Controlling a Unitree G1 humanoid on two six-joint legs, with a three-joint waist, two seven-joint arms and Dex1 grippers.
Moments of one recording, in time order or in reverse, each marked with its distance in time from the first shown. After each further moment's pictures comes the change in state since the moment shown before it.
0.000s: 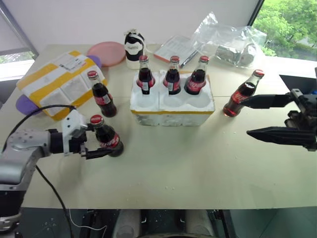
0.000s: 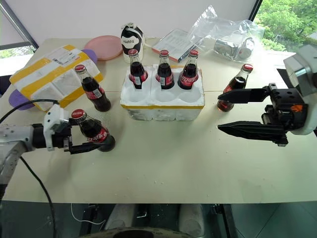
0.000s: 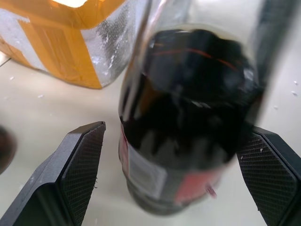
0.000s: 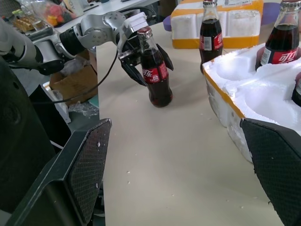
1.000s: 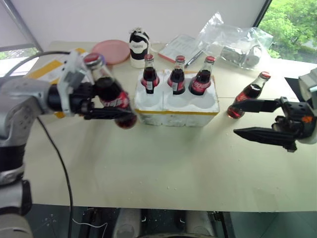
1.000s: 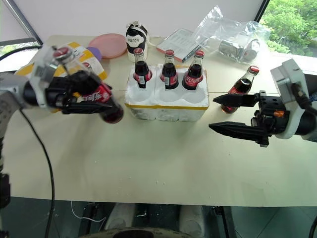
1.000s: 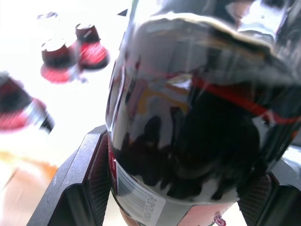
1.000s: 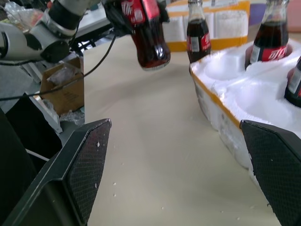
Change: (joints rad) left arm -0.632 -0.038 -0.115 0.068 -0.243 0.383 -0.085; right arm 0.095 0.103 0.021 -0.059 -0.023 -0.051 -0.126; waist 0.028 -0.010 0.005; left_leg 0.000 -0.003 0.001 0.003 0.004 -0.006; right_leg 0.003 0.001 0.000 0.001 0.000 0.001
